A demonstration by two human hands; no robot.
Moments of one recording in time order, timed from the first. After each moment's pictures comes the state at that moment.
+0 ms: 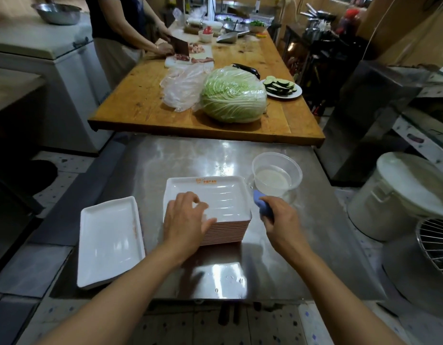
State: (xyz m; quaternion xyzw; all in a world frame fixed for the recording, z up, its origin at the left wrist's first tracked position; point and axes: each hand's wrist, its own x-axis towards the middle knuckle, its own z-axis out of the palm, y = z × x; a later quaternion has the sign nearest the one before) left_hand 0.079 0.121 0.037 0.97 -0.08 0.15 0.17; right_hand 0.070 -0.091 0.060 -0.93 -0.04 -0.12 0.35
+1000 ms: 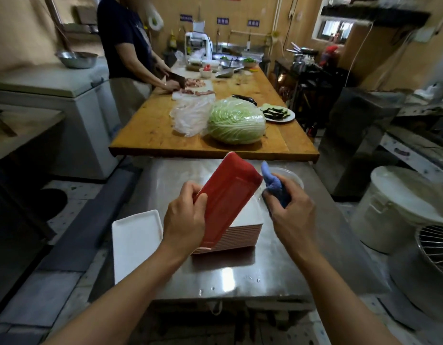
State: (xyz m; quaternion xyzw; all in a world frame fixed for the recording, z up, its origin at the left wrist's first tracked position) left_hand 0.014 0.162 0.139 0.86 -0.06 0.22 0.46; right_hand 0.013 -0.027 0.149 -0.84 -0.03 -0.29 0.46
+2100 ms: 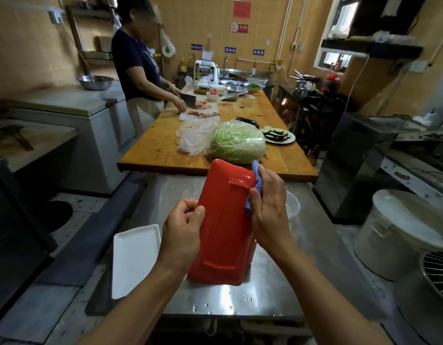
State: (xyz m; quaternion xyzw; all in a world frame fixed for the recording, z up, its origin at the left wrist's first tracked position) left_hand -0.015 0.148 0.164 0.71 0.02 0.12 0.70; right_hand 0.028 -0.014 0.172 -0.85 -0.11 -0.30 0.42
